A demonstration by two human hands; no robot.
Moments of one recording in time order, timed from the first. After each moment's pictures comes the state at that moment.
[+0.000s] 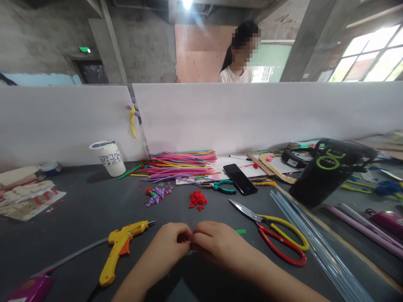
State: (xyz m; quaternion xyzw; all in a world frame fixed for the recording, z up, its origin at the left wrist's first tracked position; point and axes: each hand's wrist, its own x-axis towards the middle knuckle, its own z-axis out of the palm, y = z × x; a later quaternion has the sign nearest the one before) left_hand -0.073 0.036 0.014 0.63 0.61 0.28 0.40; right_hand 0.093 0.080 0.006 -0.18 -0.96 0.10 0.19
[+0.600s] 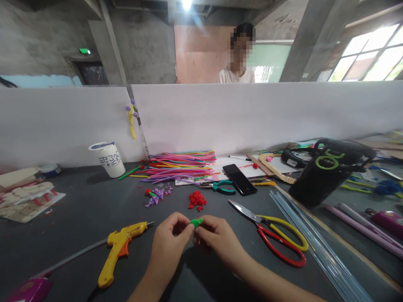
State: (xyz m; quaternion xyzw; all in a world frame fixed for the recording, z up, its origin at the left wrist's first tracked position) left_hand -0.055 0.036 0.009 0.51 0.63 0.48 0.34; right_hand 0.076 0.076 -0.006 -0.37 -0.66 0.57 0.32
